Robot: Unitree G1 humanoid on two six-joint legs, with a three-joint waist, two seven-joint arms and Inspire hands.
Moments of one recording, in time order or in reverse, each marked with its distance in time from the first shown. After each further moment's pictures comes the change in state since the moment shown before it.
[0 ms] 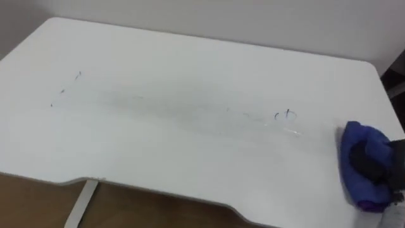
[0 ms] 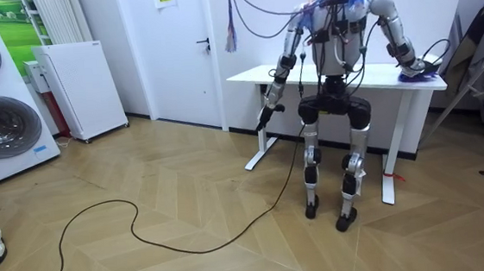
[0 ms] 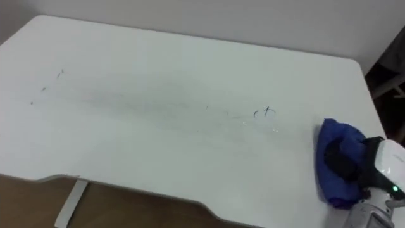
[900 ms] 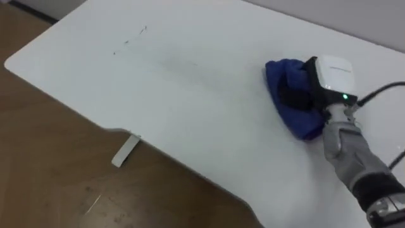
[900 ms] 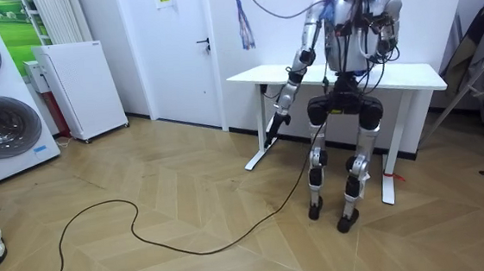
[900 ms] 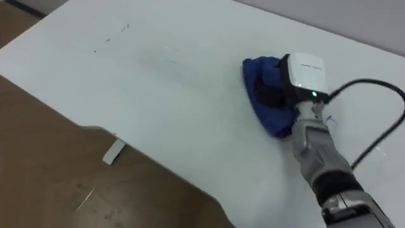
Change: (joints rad) left arm -0.056 -0.004 -0.086 0.082 0.003 0.038 -0.070; right arm -0.351 0.049 0.318 -0.010 -0.133 0.026 0.068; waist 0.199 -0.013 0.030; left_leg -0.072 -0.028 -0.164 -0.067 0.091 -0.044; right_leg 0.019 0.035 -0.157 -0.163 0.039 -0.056
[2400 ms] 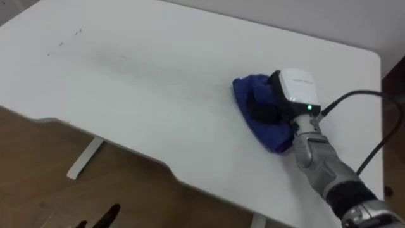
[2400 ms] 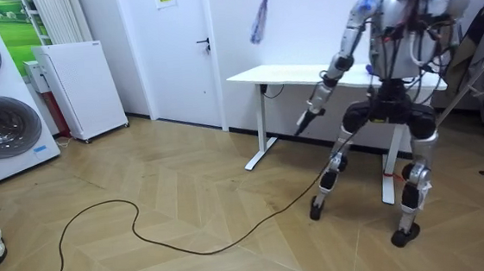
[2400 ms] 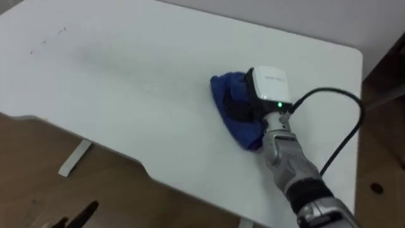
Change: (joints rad) left arm -0.122 0.003 -0.083 -0.010 0.005 -0.064 0.039; right arm -0.078 0.120 0.137 -0.093 -0.109 0.064 0.109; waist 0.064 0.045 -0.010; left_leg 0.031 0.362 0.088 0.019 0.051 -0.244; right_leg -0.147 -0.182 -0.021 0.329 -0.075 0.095
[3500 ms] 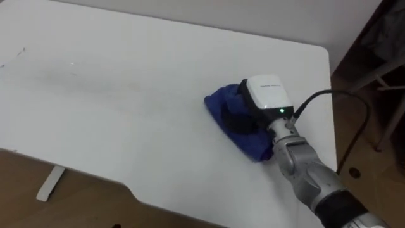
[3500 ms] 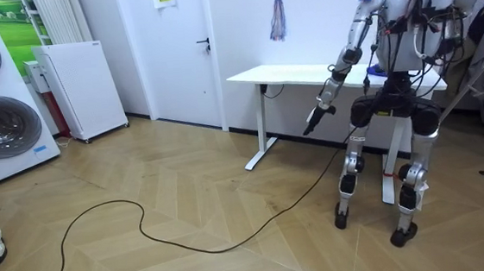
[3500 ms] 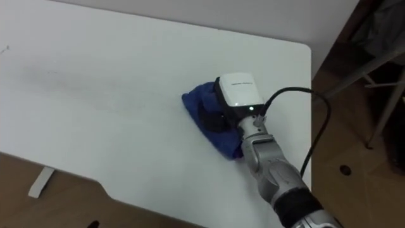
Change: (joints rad) left arm 0.121 -0.010 0.007 -0.110 0.014 0.057 -0.022; right arm 0.077 0.060 0.149 -0.242 -0.114 0.060 0.099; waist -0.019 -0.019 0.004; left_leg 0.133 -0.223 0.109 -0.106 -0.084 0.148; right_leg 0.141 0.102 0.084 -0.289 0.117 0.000
